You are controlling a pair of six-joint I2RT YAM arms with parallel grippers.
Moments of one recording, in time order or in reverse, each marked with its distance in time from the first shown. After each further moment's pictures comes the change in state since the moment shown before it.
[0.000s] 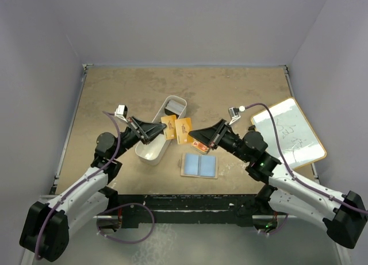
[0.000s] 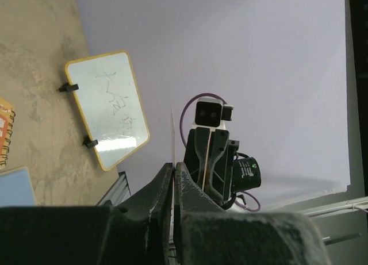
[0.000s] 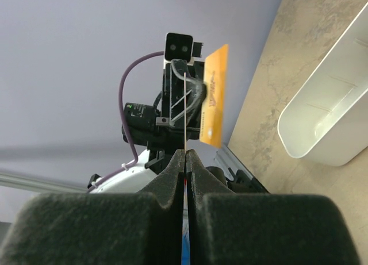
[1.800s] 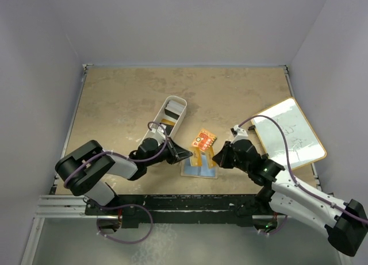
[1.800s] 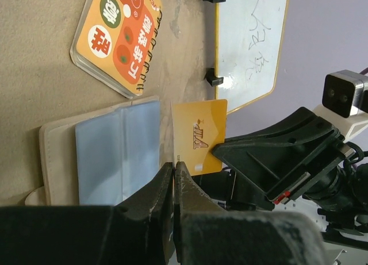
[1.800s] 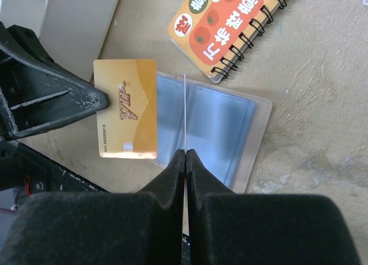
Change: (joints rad) left arm -0.393 0.693 -0.002 0.197 -0.216 0.192; right arm -0.040 -0.109 -0.105 -0.714 0.227 -0.446
